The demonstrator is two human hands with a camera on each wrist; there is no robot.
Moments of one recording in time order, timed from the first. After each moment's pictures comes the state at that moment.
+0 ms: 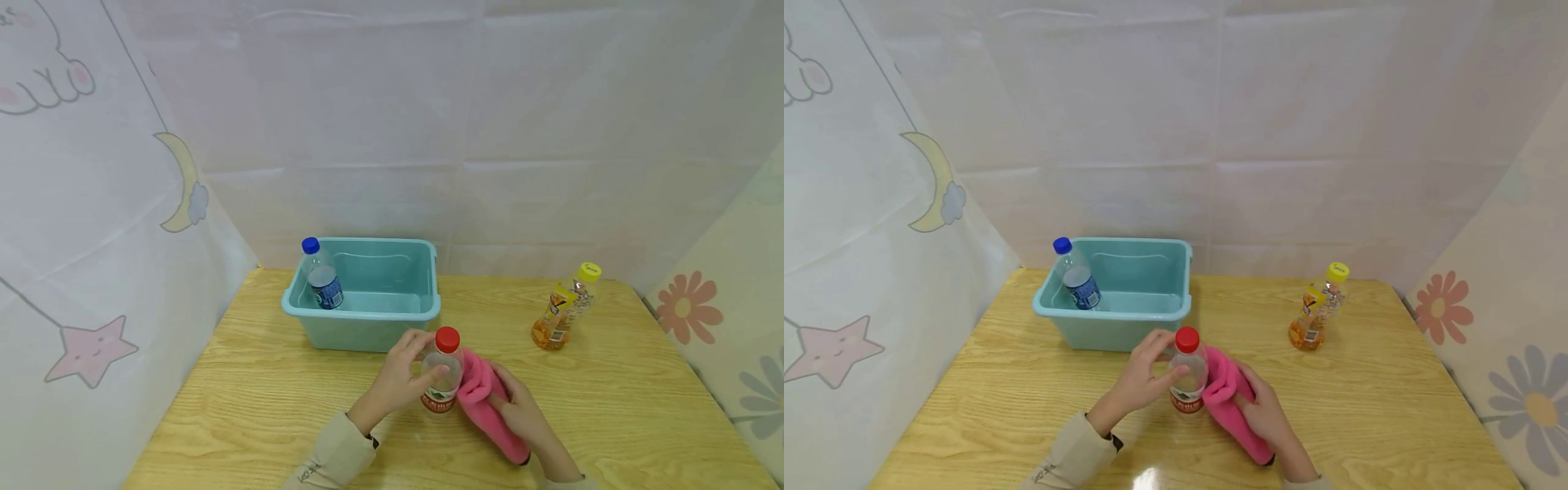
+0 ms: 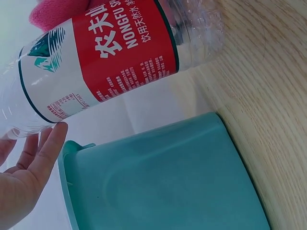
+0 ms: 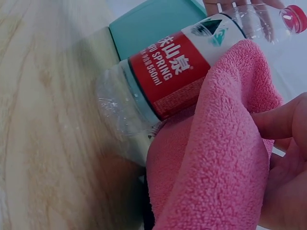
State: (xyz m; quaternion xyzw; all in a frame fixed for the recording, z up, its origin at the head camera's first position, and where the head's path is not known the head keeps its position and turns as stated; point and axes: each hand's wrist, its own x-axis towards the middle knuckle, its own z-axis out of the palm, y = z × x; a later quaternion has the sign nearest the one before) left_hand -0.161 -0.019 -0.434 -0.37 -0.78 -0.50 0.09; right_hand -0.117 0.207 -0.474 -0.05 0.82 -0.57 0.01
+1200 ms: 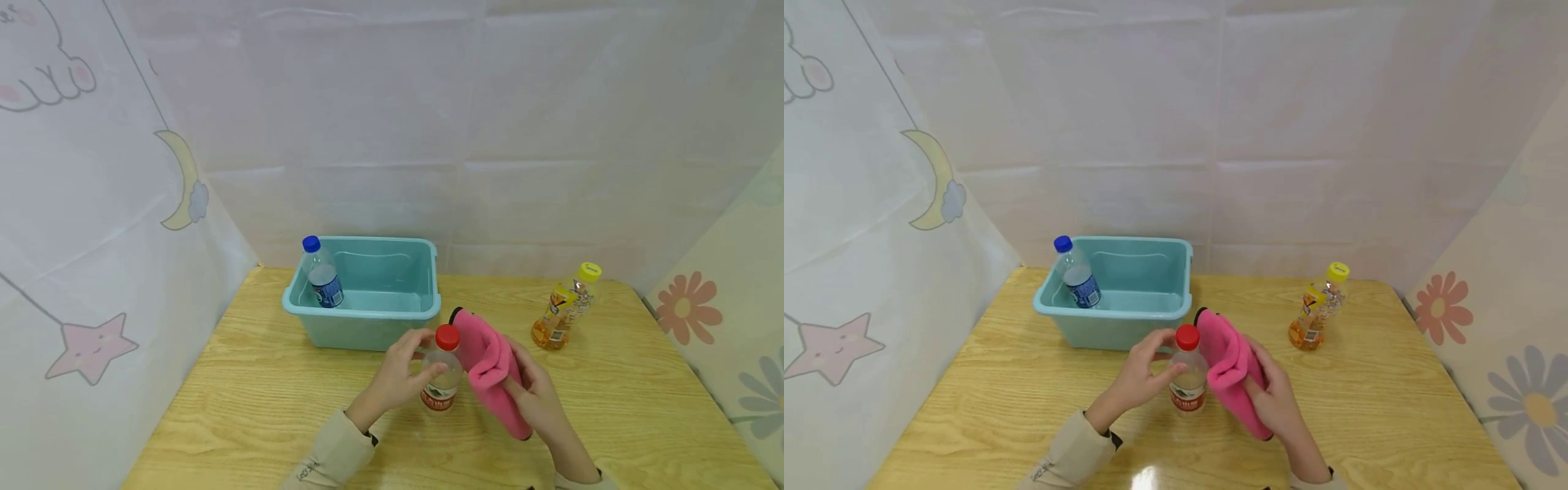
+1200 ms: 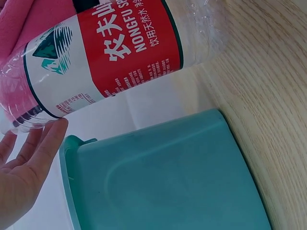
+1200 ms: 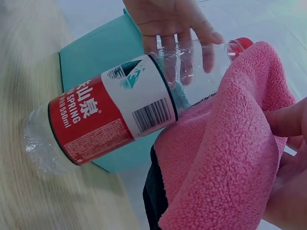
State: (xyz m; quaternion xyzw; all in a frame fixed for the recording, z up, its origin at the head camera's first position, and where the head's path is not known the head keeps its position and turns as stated) left_hand -0.161 -0.021 -0.431 -0.35 -0.78 -0.51 0.06; right_hand -0.112 0.204 -0.421 -0.21 0.75 -0.61 -0.16
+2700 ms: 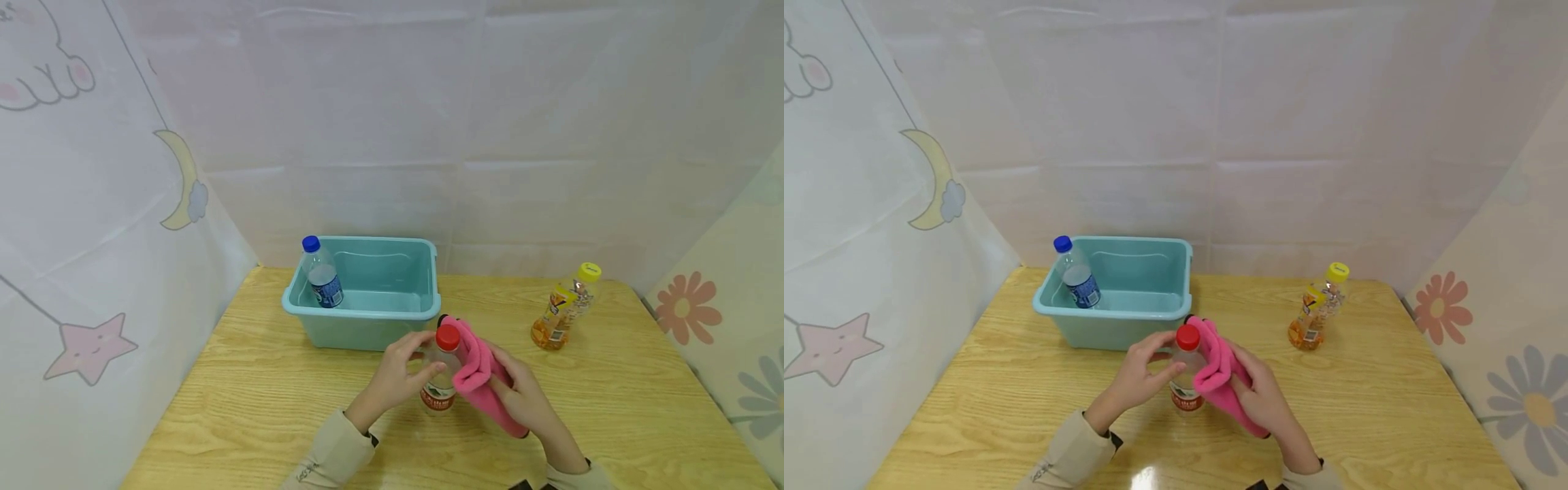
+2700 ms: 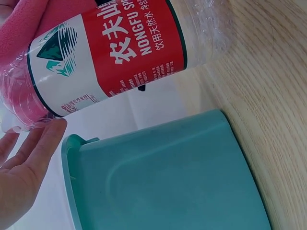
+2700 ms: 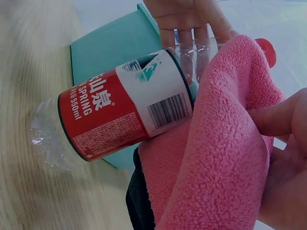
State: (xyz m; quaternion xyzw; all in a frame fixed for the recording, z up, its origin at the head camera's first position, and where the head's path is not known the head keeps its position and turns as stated) left_hand -0.162 -0.022 -0.430 -0.36 -0.77 -0.52 0.08; right_hand -0.121 0.200 -0.426 -0.24 0.82 -0.51 -0.13
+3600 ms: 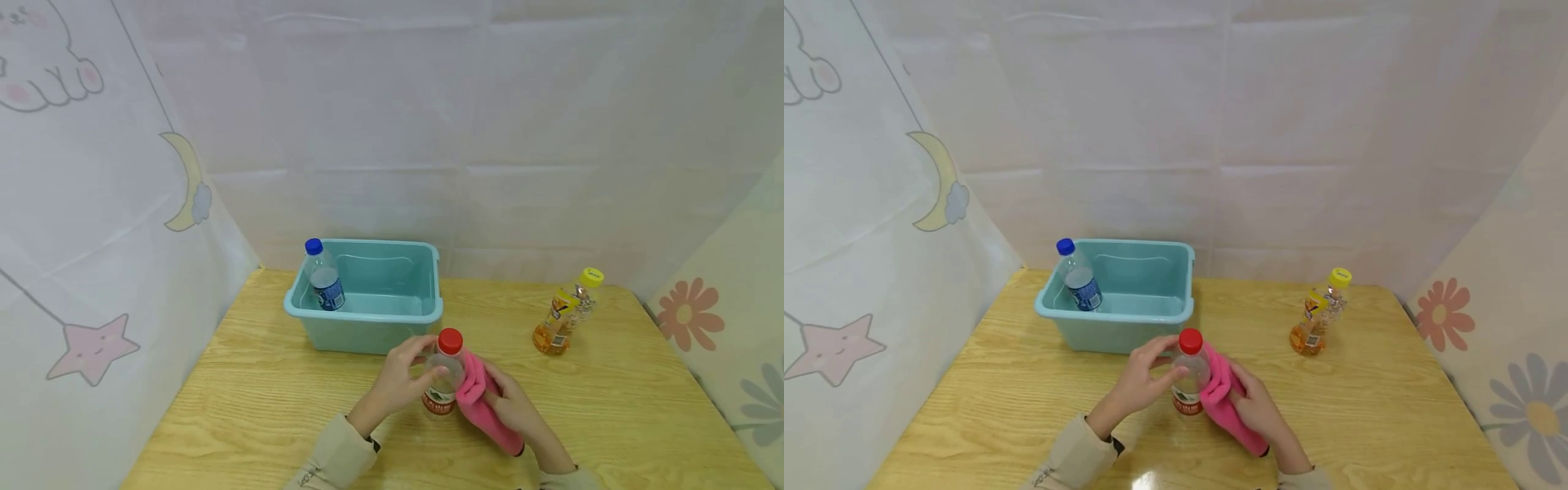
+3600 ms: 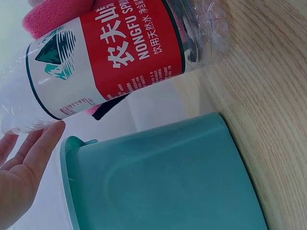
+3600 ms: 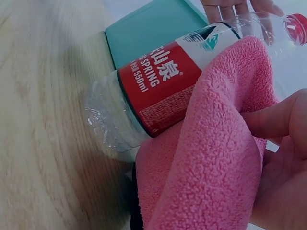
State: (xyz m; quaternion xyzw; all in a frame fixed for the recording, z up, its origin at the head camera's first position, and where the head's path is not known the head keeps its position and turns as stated) left_hand -0.160 -0.021 -0.431 -0.35 -0.77 -0.53 0.07; right_hand -0.127 0.197 -0.461 -0.10 0.82 -0.57 0.05
